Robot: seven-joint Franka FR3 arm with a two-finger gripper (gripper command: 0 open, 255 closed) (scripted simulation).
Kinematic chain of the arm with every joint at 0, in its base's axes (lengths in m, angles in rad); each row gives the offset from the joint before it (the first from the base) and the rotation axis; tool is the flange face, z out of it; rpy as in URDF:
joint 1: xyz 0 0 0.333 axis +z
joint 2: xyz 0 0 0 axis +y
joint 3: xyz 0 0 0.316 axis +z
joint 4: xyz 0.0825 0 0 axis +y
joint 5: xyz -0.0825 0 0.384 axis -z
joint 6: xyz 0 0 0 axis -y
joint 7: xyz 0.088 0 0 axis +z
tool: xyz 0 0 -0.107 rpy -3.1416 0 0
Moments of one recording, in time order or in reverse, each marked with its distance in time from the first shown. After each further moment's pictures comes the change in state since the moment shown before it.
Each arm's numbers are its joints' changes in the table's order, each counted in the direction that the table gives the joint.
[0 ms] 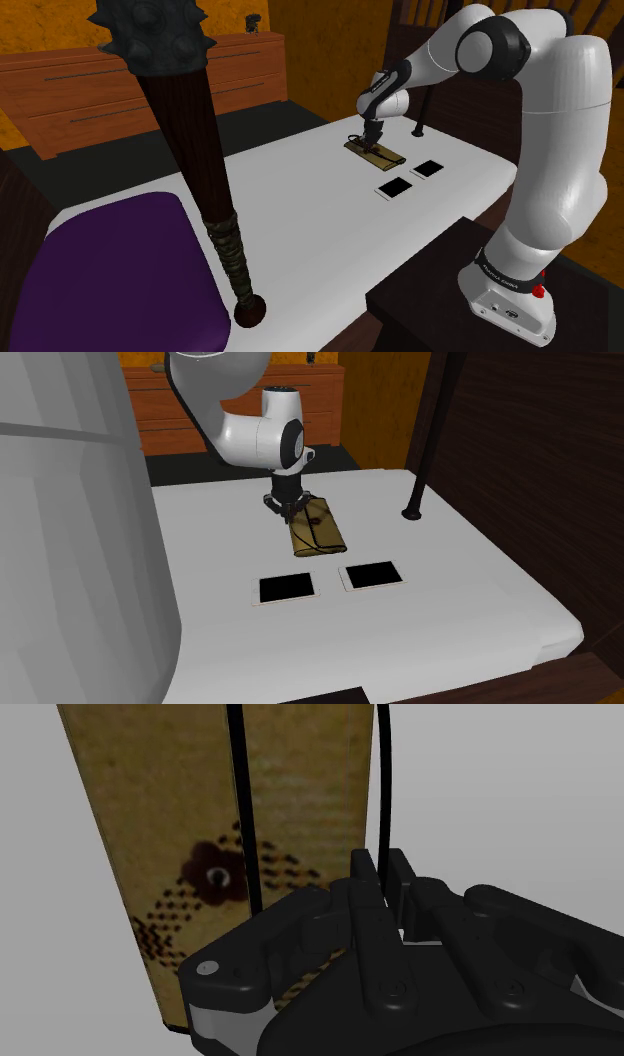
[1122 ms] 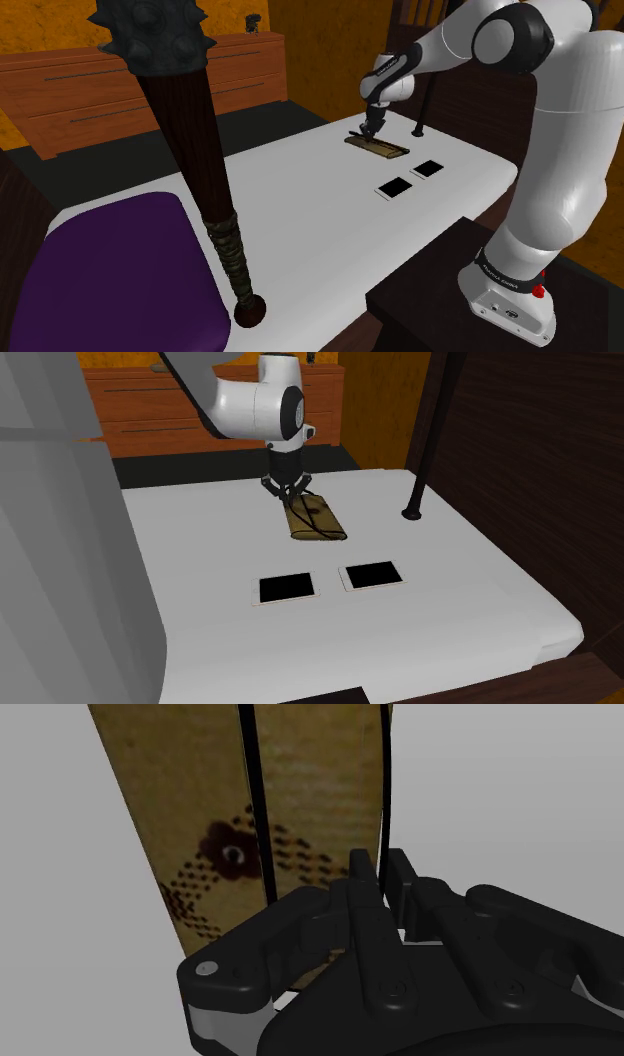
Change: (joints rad) arm 0.016 -0.097 -0.023 -0.021 0.042 -0.117 -0.029
